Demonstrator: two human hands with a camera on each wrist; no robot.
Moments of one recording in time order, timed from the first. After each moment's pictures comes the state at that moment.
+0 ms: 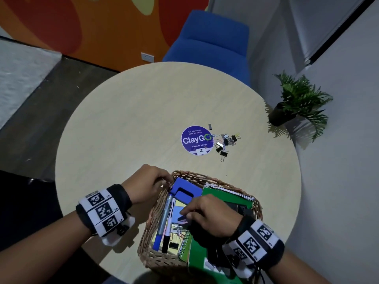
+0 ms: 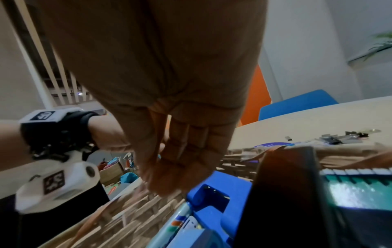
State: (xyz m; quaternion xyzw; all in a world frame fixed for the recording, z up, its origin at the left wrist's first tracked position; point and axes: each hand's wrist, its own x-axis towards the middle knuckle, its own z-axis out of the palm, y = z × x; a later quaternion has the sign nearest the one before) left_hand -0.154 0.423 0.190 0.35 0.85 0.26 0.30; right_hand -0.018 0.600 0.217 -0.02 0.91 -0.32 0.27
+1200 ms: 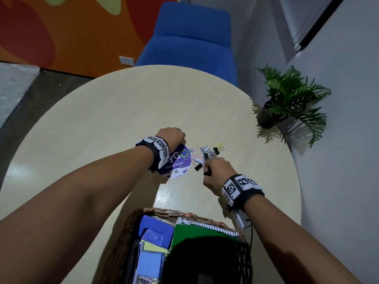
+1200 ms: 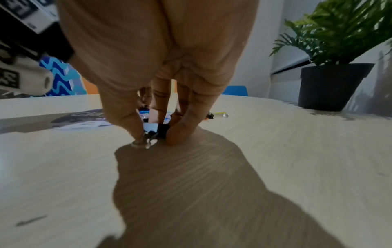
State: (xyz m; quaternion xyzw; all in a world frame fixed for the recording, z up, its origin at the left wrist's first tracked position) left_hand -0.306 0.668 0.119 0.45 0.88 -0.03 0.18; right_hand -0.136 0.785 0.116 0.20 0.93 -0.22 0.20
